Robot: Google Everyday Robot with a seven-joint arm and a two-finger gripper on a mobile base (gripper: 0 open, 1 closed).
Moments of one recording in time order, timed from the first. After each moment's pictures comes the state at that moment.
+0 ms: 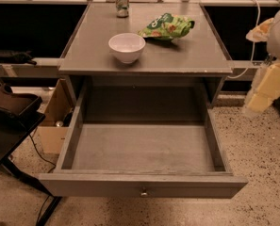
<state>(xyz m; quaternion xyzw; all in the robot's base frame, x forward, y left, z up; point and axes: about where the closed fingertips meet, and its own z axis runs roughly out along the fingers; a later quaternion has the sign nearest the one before) 0.457 -0.215 0.981 -0.60 0.77 -0.04 0.21</state>
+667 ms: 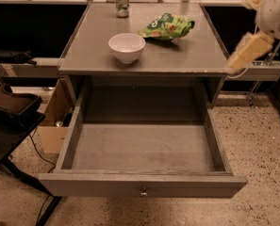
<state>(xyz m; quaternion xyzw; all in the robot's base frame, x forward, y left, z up) 0.584 -0.228 0.992 -0.58 0.72 -0.07 0.37</state>
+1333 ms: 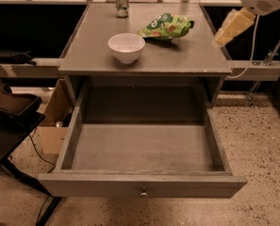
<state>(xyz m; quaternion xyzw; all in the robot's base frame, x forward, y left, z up) 0.666 -0.216 1.017 -0.57 0.70 -0.10 0.41</state>
